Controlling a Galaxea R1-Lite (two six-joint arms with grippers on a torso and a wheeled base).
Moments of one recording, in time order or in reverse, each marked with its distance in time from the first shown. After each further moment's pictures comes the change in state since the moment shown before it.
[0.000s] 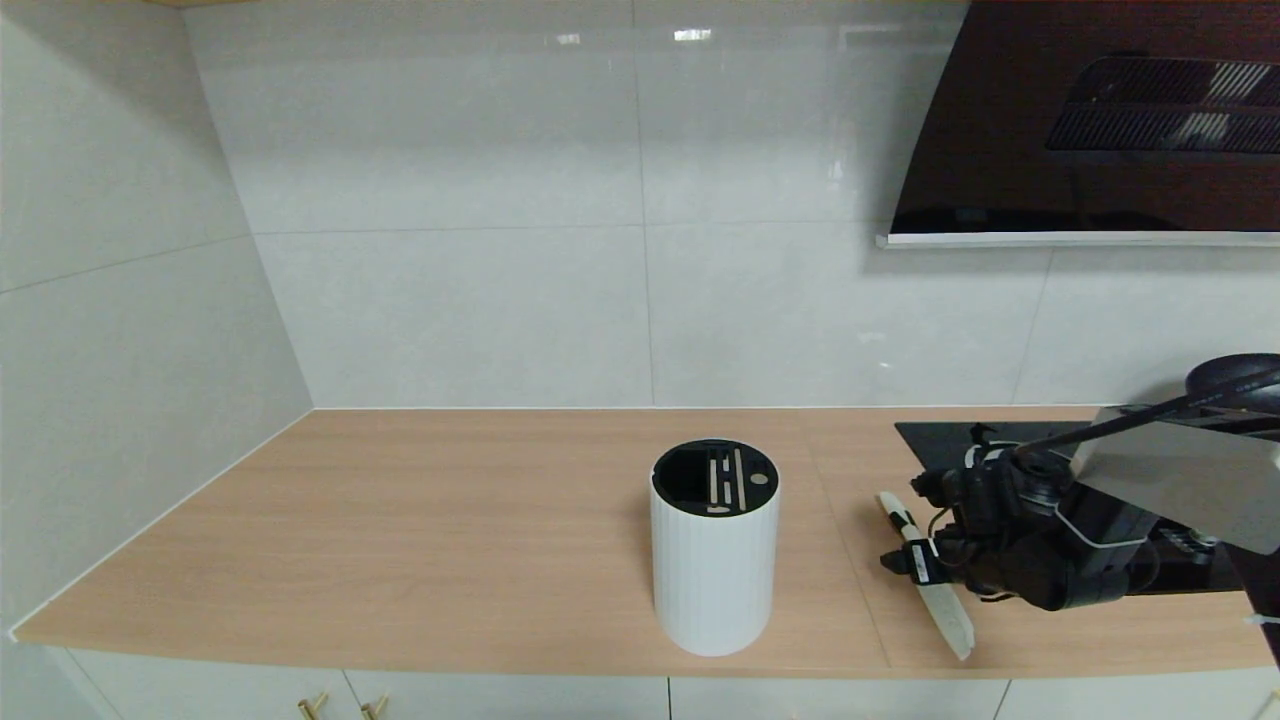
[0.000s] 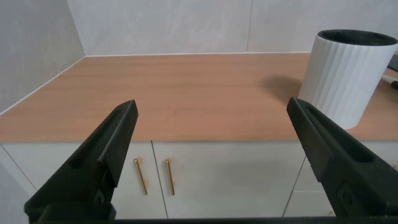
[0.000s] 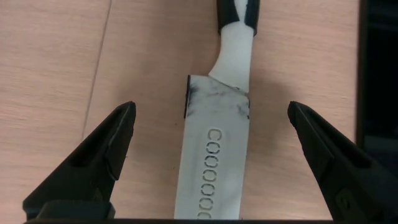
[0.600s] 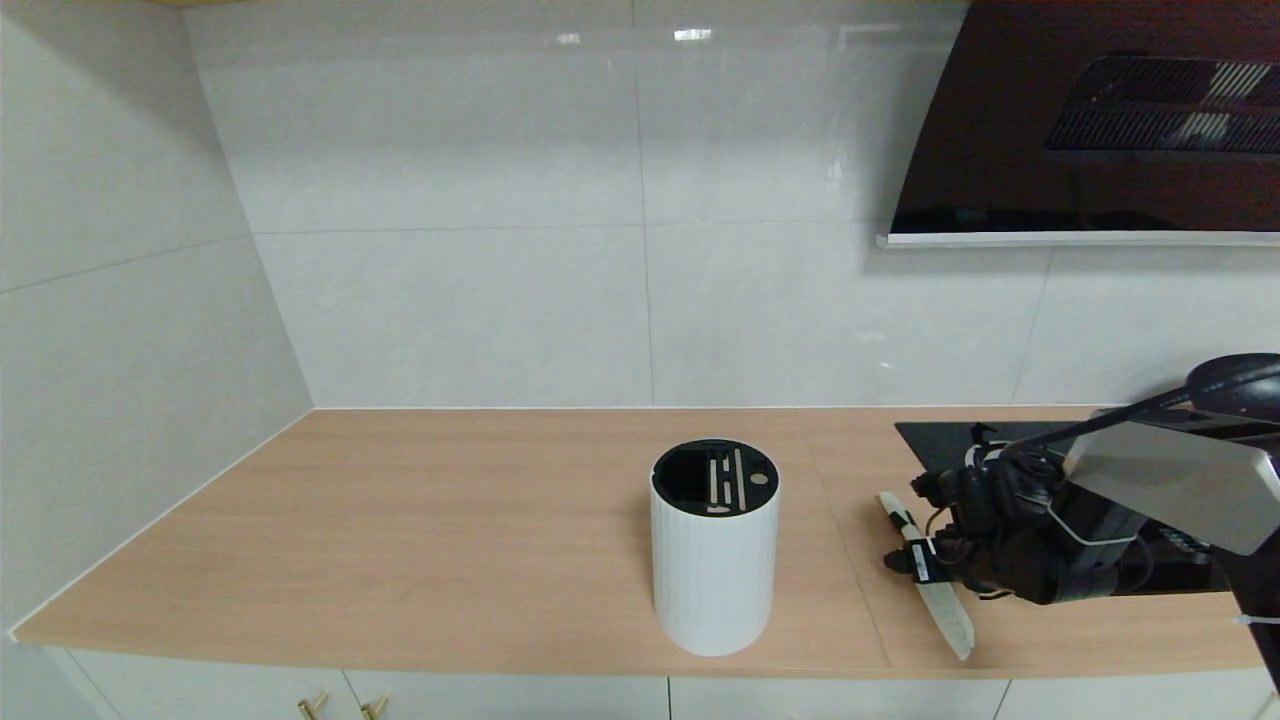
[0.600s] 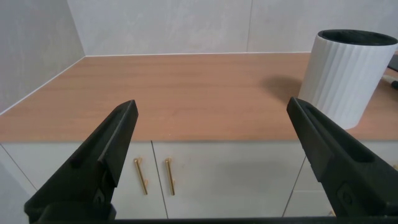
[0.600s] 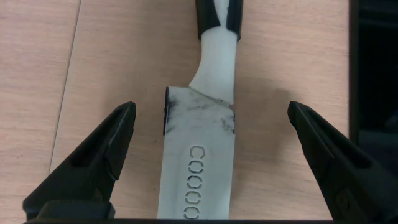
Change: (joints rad) left arm 0.000 0.000 0.000 0.000 0.000 0.000; right arm -0.012 0.036 -0.056 0.038 -0.027 0.000
